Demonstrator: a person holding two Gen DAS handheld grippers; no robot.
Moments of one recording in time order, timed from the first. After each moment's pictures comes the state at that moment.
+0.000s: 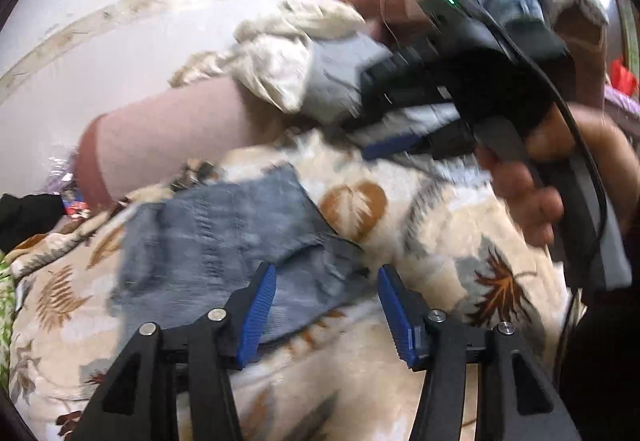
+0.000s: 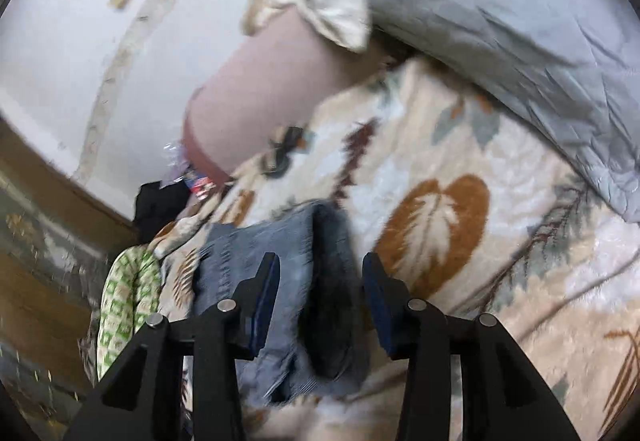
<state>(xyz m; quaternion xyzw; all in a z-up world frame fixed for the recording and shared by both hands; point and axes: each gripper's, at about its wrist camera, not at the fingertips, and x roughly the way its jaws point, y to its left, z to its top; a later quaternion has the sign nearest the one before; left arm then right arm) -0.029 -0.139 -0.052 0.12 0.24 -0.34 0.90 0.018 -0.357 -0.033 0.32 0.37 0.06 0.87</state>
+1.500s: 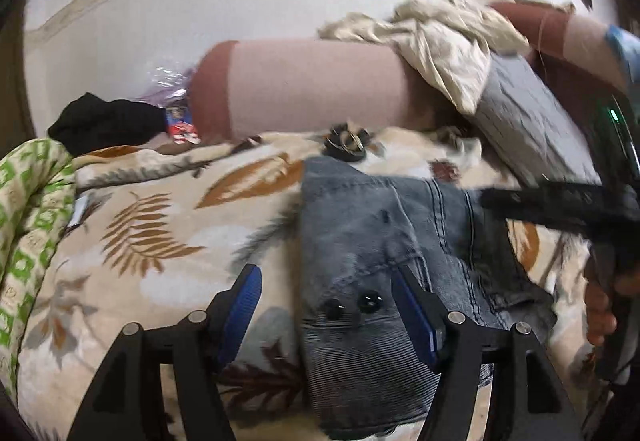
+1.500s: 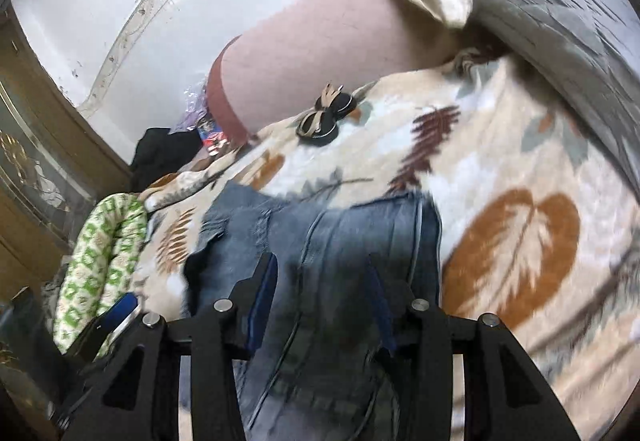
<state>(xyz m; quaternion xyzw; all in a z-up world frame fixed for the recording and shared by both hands) 0.076 -0.045 -0.072 0.04 0.32 -0.17 0.93 0.085 -0.288 -0.072 0.23 0.39 0.08 0.89</state>
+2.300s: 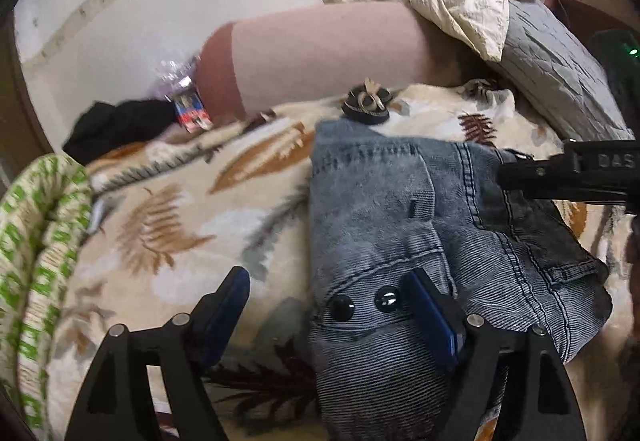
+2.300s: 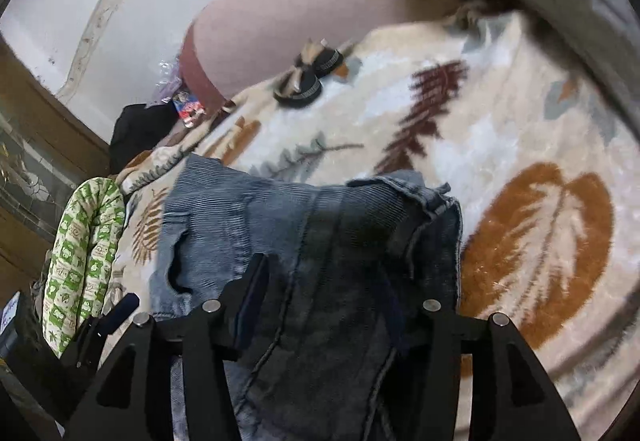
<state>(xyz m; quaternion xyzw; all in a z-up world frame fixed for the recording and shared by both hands) 0.090 -0.069 -0.089 0.12 0.35 -0.11 0.92 0.101 -0.279 -0.092 0.22 0.44 0.09 0.86</state>
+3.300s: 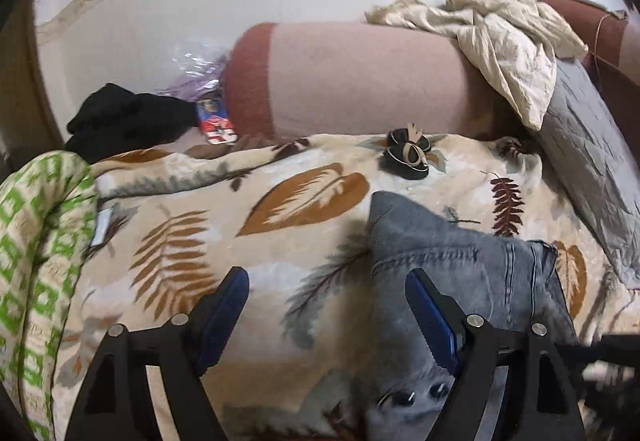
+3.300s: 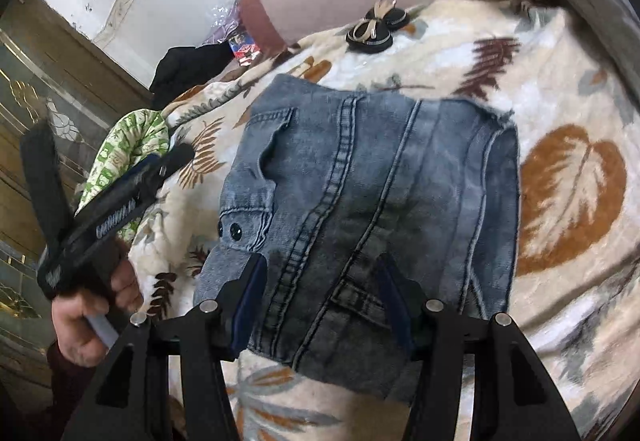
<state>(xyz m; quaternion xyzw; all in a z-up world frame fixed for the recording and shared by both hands) 0.162 -0.036 -0.049 0.04 0.37 -0.10 0.92 0.058 -0.233 -0.084 0.19 0.50 0.17 0.83</state>
